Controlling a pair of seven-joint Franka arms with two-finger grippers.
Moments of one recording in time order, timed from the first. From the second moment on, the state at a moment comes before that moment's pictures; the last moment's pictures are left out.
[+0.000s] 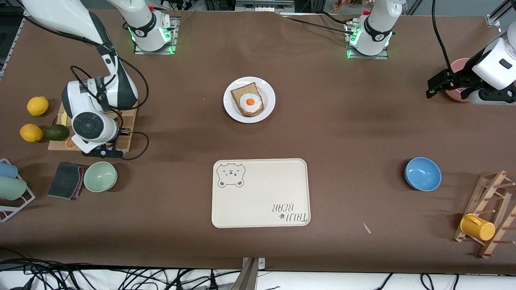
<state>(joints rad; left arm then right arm) -0.05 -0.06 0.03 -1.70 -0.02 1.59 -0.03 0.18 0.37 -0.04 -1.93 -0.34 1.91 0.33</state>
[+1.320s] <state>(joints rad) -0.05 -0.06 0.03 -1.70 -0.02 1.57 -0.03 0.94 0.61 -0.03 -1.54 0.04 1.83 0.94</state>
